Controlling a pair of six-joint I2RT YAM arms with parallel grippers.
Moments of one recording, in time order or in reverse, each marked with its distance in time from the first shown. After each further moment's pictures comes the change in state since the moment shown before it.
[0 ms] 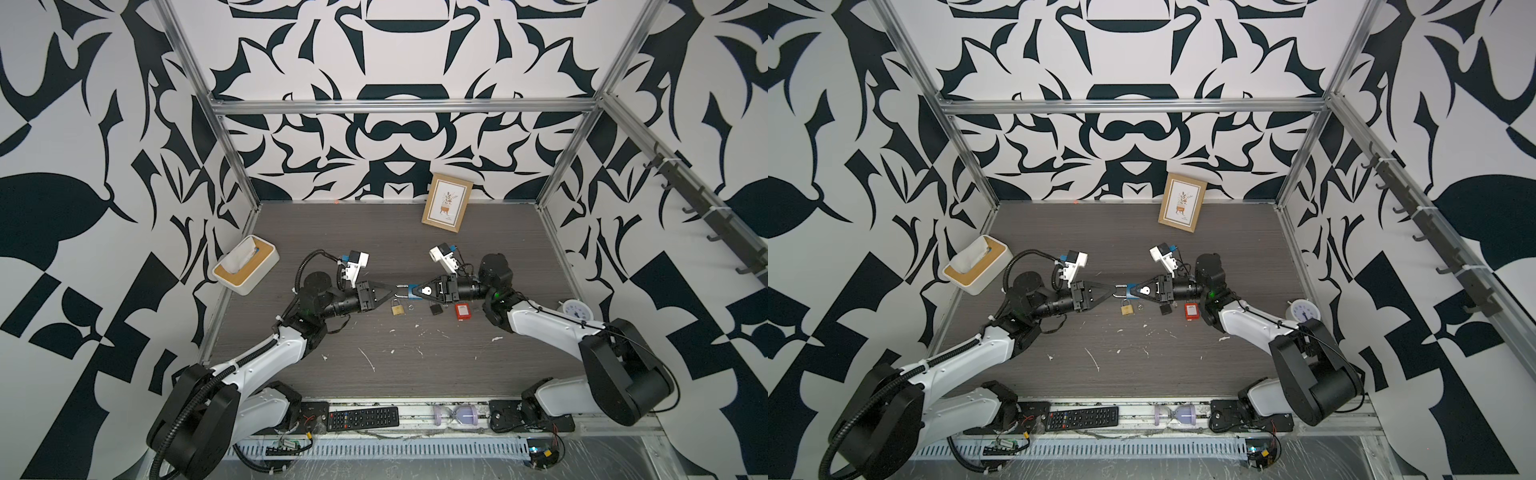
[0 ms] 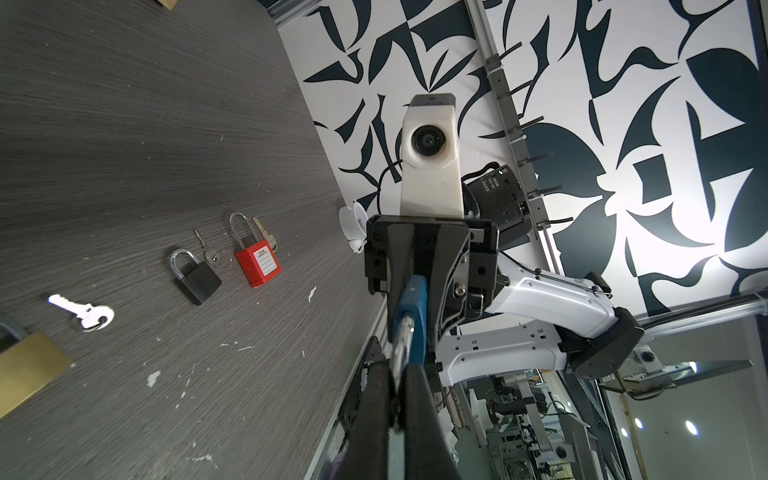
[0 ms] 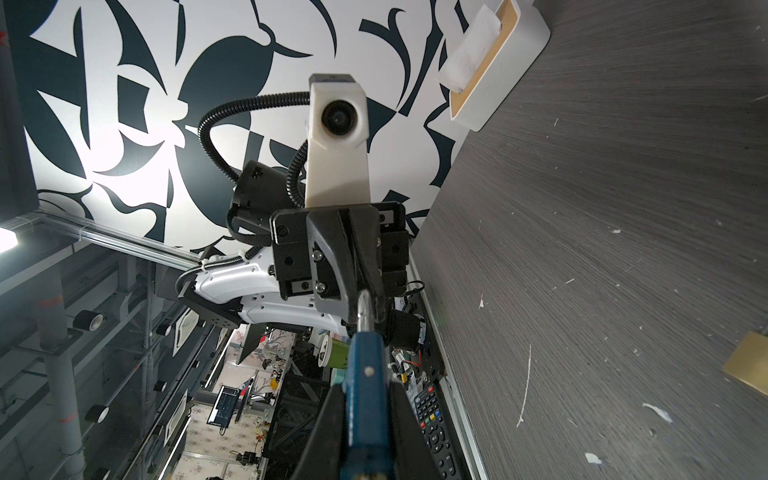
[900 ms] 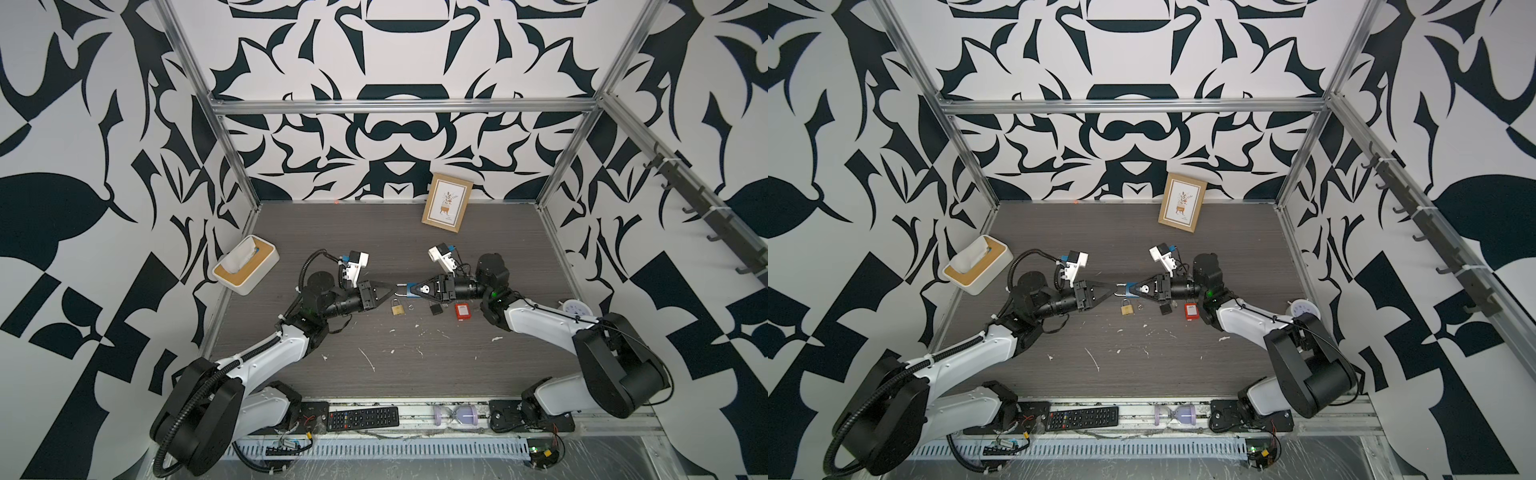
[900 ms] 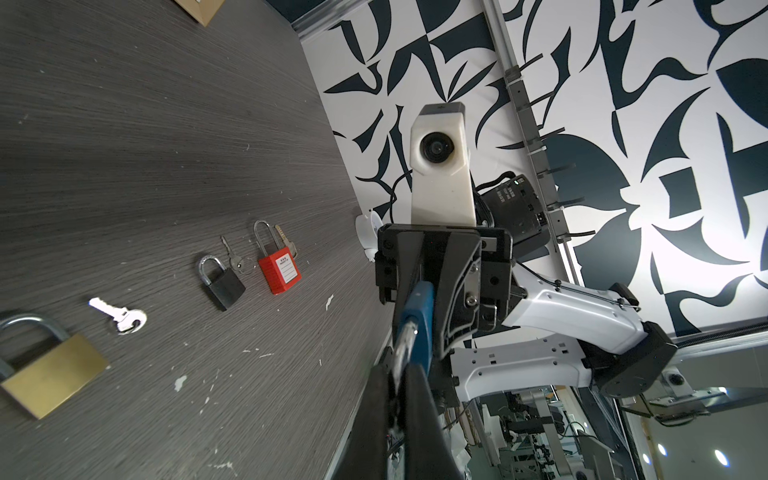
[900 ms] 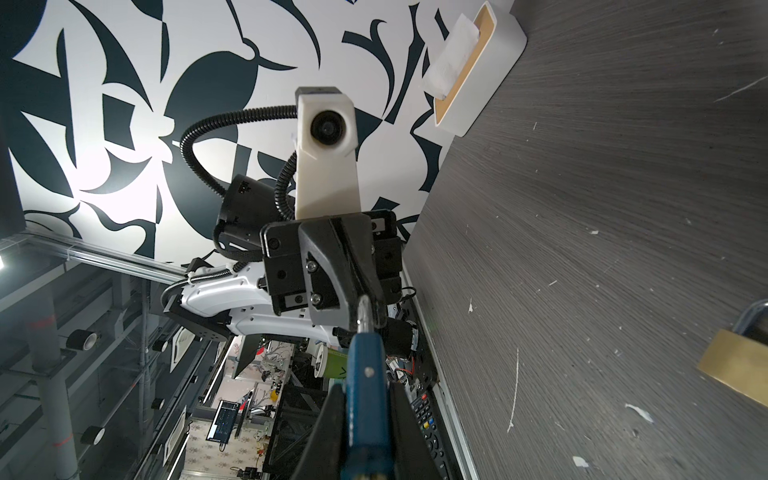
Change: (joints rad) left arm -0.016 0.035 0.000 0.000 -0.057 0.027; right arm 0.015 0.043 0.007 0.012 0.035 0.014
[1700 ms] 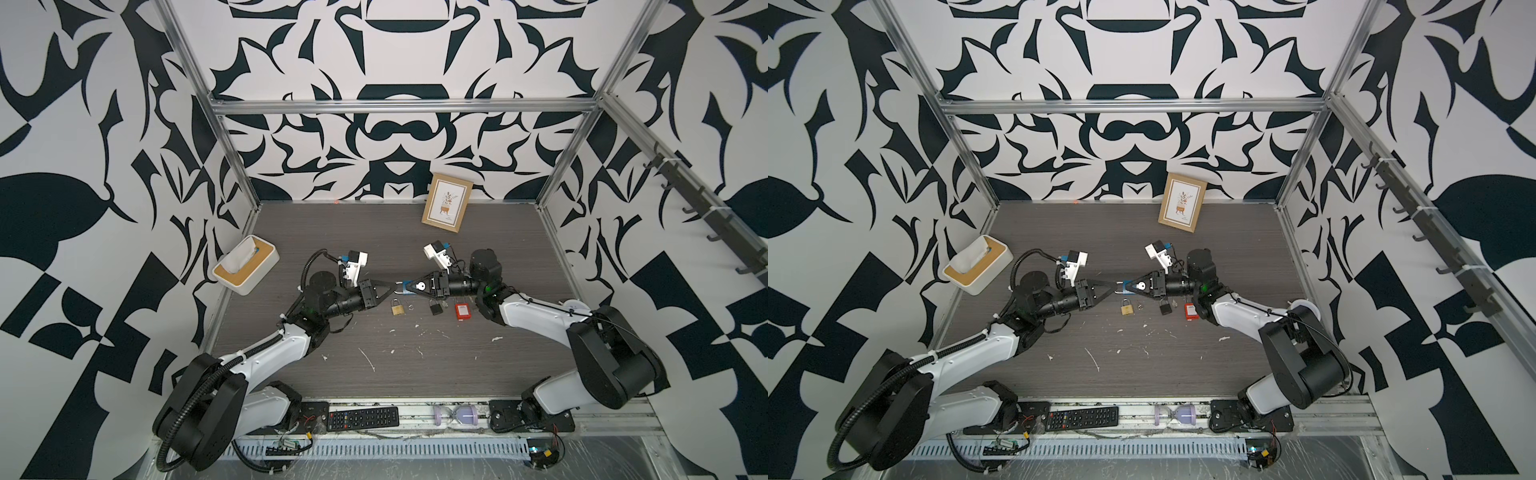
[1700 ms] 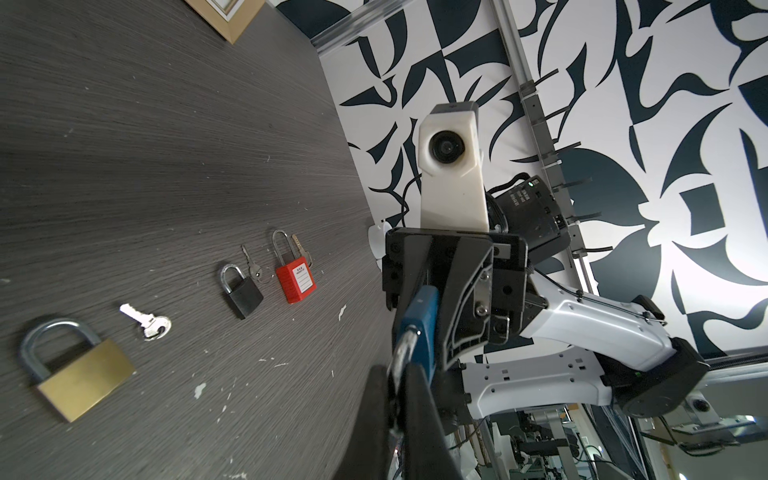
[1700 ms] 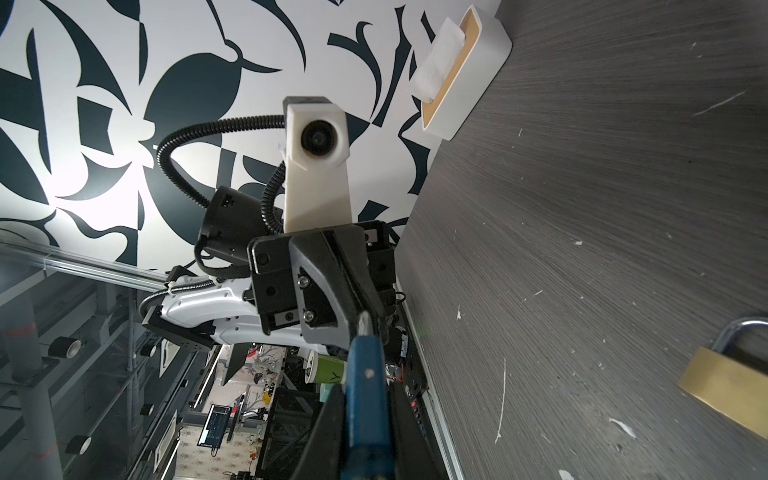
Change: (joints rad) left arm -0.006 0.021 0.004 -0.010 -0.048 0.015; right arm 0.018 0.048 0.066 -0.093 0.027 -0.061
